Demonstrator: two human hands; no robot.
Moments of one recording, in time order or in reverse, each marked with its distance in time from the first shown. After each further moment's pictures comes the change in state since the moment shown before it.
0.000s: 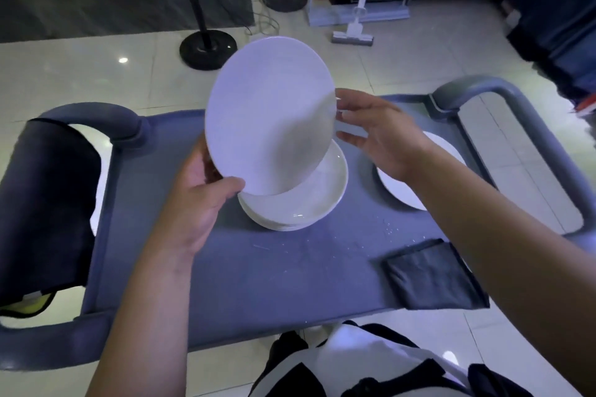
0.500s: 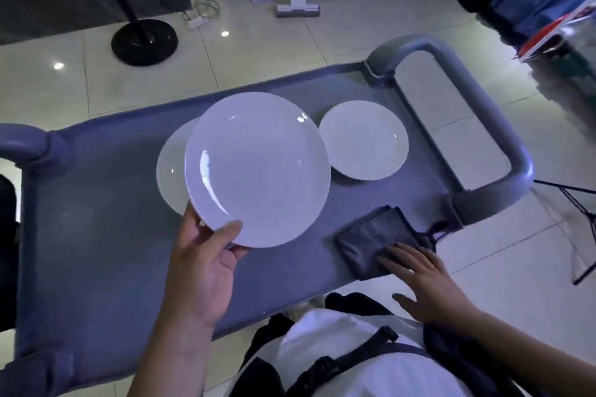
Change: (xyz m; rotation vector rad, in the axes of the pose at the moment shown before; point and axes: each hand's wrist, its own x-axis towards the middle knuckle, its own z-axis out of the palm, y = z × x) left_hand -0.063 -0.044 0.099 -0.270 0.096 -0.260; right_hand -0.230 0.236 -0.155 -1.501 -0.035 -0.009
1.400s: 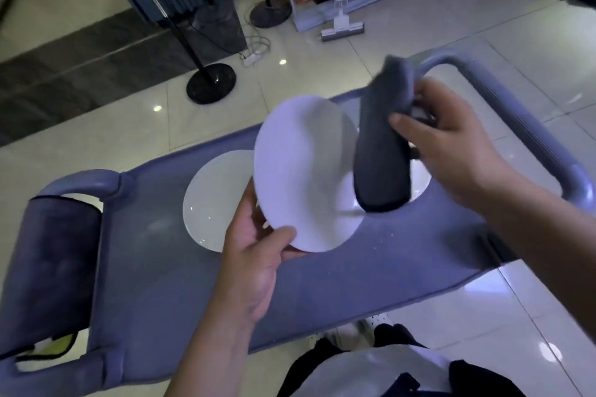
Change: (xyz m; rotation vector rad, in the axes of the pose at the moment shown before) left_hand 0.000 0.002 0.109 0.293 -0.101 0.120; right_hand 0.130 -0.002 -0.244 1.367 0.532 -0.001
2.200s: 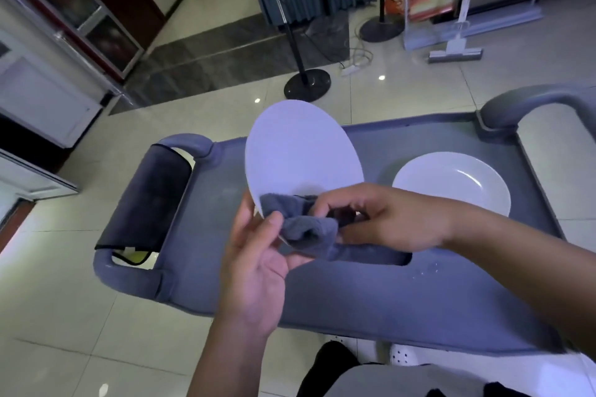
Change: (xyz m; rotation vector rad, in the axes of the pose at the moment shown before) left_hand -0.061 0.006 0.021 -0.246 0.291 0.201; right_hand -0.012 0.000 0.061 -0.085 -1.315 -0.127
